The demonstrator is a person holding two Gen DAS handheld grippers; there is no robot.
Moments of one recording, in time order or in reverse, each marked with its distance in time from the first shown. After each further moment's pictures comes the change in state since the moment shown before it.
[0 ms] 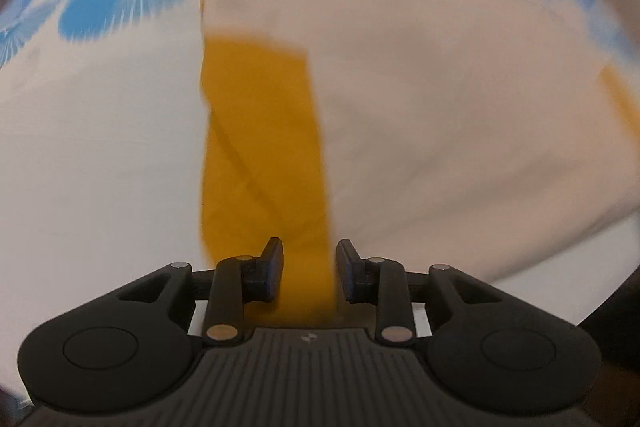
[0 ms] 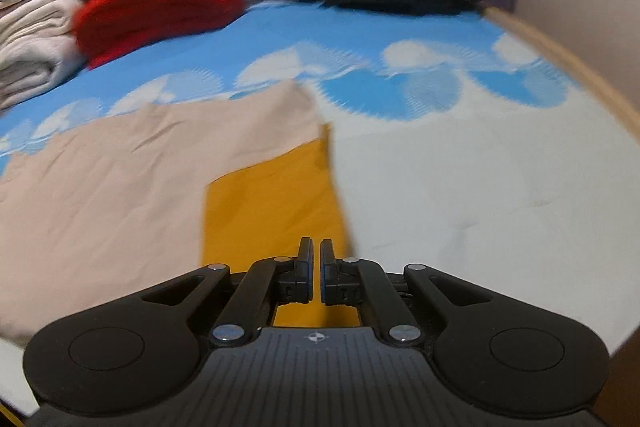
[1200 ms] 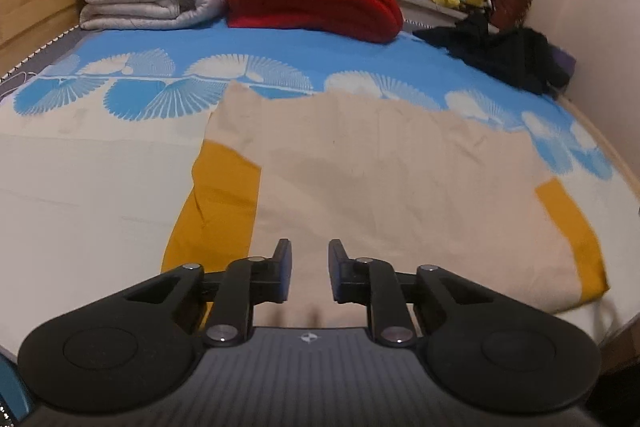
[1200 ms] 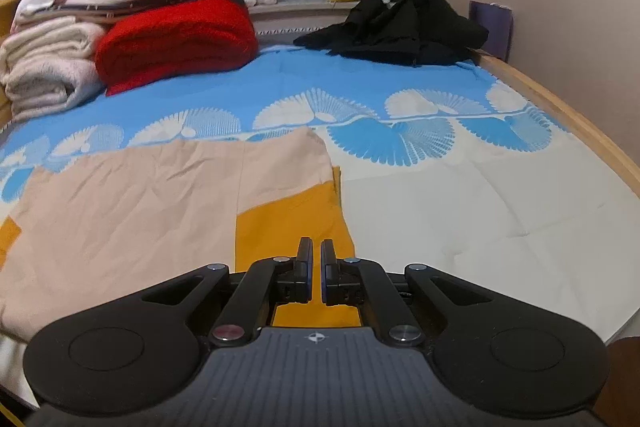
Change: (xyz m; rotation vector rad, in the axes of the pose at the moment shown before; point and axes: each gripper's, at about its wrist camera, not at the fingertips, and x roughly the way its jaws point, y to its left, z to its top) left arm -0.096 -0.065 -0.049 -0.172 -0.476 -0.007; right arm -0.084 0.023 -0.004 -0.013 -0.222 -0.050
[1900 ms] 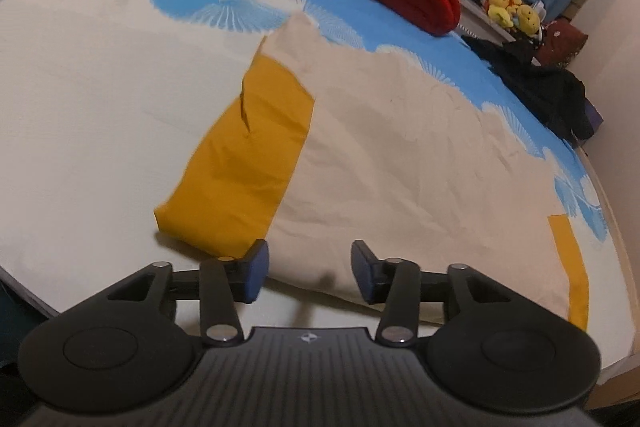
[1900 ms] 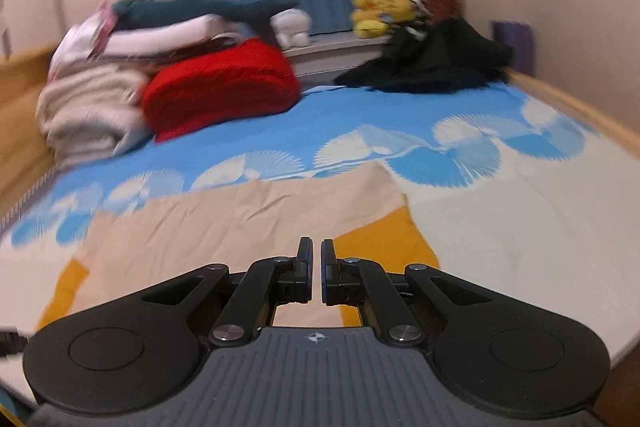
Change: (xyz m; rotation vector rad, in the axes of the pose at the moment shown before) left arm 0.023 0.053 -0.034 -0.324 0.131 -0.045; right arm -0.030 0.073 -0.014 0.014 -0.109 0.124
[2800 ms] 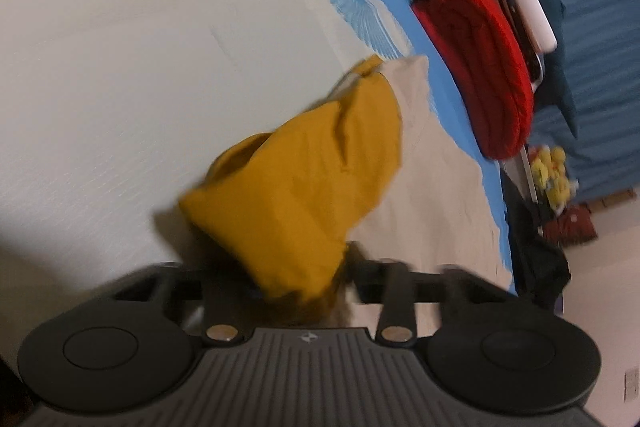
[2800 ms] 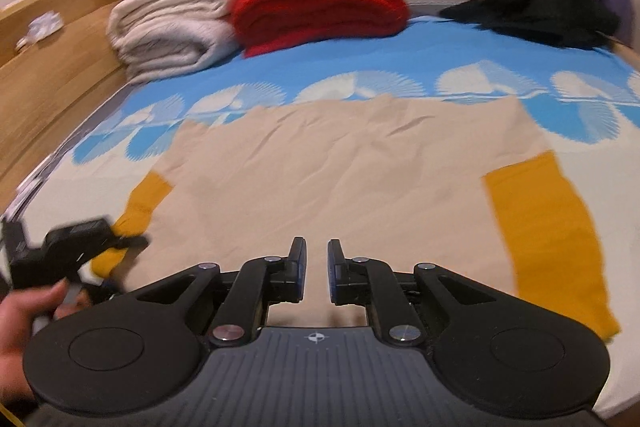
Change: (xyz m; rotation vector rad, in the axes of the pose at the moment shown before) left arm 0.074 0.068 0.015 -0.589 -0.060 -0.114; right arm 0.048 0.109 -0.028 -0.104 0.215 0.239
